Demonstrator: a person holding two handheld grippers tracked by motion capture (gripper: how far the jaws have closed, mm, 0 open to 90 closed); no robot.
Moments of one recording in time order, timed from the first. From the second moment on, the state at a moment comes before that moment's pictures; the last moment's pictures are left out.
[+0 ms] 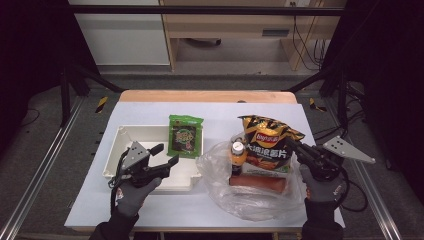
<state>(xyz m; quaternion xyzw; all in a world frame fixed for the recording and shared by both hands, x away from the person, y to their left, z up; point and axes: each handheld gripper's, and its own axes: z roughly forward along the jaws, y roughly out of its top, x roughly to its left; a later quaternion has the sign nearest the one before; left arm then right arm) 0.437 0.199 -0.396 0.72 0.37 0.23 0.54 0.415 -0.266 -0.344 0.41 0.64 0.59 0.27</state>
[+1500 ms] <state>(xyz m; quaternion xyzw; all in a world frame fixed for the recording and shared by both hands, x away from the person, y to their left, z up) 0.435 0.226 -0.377 0.70 0.39 0.24 0.55 0.412 -0.193 -0.236 0.31 0.63 0.66 0.27</state>
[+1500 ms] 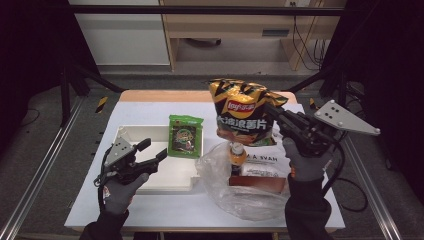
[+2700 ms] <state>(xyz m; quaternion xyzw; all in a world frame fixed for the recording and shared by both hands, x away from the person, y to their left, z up) 0.405 0.189 -0.284 0.69 0.27 0.25 0.63 0.409 -0.132 -0.276 0.27 0.68 0.65 0.18</state>
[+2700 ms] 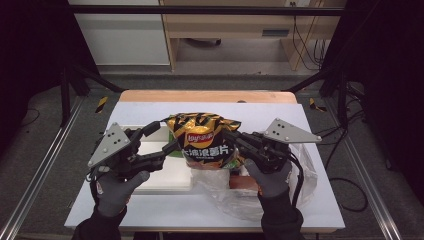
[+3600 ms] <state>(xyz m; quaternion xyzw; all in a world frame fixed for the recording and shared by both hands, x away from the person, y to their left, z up) 0.417 0.164 -0.286 0.70 0.27 0.24 0.61 0.415 -0.135 -0.293 0.28 0.69 0.65 0.17</state>
